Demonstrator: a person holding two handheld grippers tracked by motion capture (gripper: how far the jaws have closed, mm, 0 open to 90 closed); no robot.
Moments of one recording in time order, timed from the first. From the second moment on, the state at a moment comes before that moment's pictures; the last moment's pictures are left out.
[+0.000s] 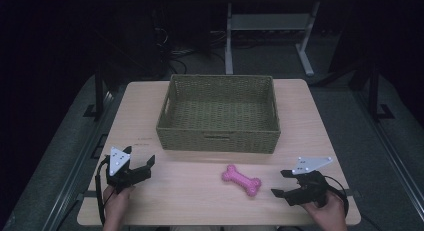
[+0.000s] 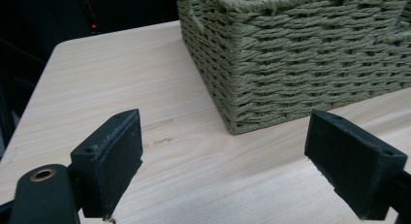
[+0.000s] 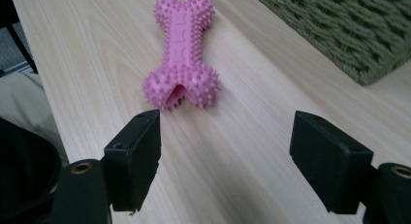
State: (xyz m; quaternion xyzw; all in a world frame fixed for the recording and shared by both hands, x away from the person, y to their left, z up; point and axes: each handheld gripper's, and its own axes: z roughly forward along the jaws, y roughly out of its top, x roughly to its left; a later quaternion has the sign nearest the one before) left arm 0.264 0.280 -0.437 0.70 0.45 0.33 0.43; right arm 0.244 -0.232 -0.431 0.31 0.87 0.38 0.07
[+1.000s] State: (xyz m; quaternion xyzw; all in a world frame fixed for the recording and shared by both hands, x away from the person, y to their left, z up) left arm 0.263 0.279 -0.437 0.71 0.45 0.33 0.44; right arm 0.270 -0.160 -0.409 0.23 0.92 0.32 0.06
